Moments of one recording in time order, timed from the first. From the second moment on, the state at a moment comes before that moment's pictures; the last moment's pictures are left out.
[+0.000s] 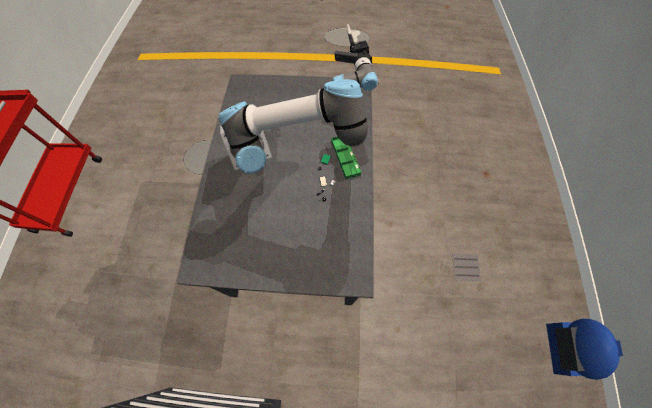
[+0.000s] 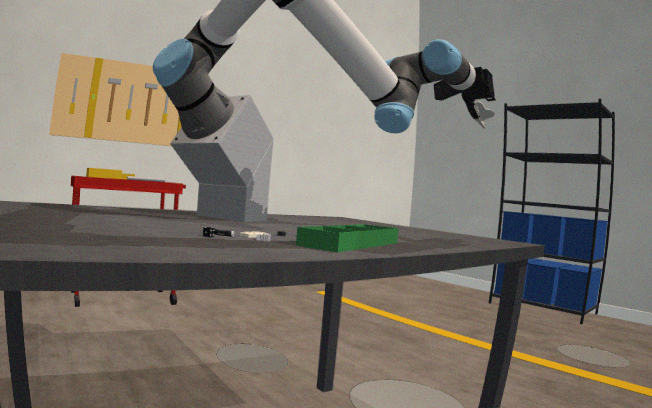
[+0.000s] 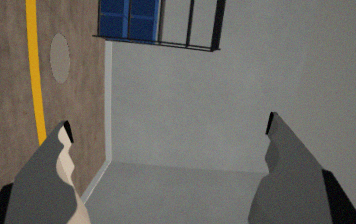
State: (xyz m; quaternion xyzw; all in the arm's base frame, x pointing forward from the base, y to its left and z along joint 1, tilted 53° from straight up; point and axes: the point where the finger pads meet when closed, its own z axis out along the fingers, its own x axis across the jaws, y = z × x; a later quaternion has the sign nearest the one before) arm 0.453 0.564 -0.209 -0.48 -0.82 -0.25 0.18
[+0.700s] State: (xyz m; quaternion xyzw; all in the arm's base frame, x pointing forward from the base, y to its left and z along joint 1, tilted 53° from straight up) arm 0.491 0.478 -0.279 -0.48 -0.82 -0.25 0.18
